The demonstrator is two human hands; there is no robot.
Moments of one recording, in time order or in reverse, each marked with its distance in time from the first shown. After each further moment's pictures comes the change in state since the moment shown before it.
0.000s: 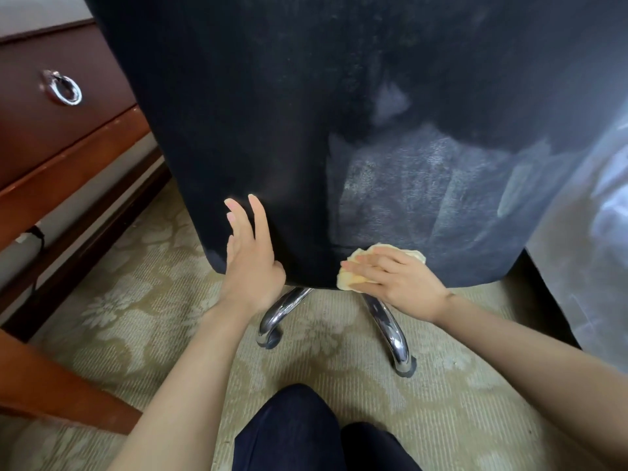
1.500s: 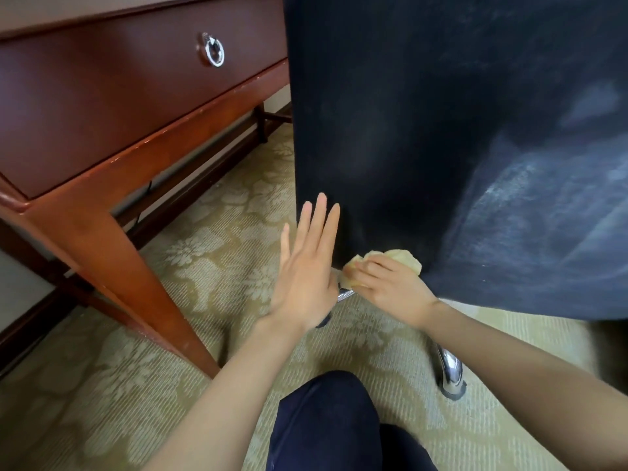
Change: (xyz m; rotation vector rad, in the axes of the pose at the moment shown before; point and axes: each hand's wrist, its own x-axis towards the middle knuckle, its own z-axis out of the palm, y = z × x) left_hand -0.058 -0.034 -0.013 0.112 0.195 0.103; right_hand 0.103 -0.062 0.031 -0.026 -0.005 -0.174
